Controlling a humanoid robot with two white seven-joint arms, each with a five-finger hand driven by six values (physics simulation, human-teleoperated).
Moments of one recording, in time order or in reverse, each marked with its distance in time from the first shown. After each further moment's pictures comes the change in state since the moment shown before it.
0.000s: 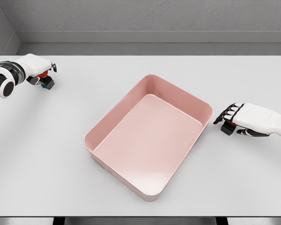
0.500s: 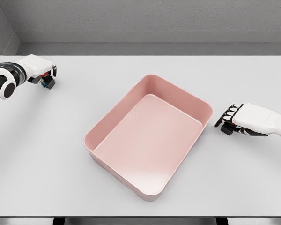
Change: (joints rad) left arm 0.006 0.000 0.001 -0.007 -0.005 -0.011 0.005; right arm 0.000 0.000 0.000 -0.005 0.000 0.000 0.002
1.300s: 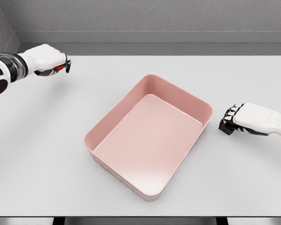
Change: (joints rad) left arm -0.066 0.114 0.002 -0.269 0.028 -0.126 0.002; right arm 0.000 -0.003 -0.007 0.000 -0.001 0.000 0.007
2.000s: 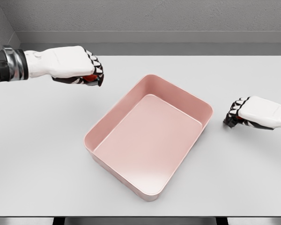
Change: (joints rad) left arm -0.104 0.091 0.008 -0.263 0.187 -0.399 0.000; right arm -0.002 -0.013 -0.042 0.000 -0.002 0.000 -0.006
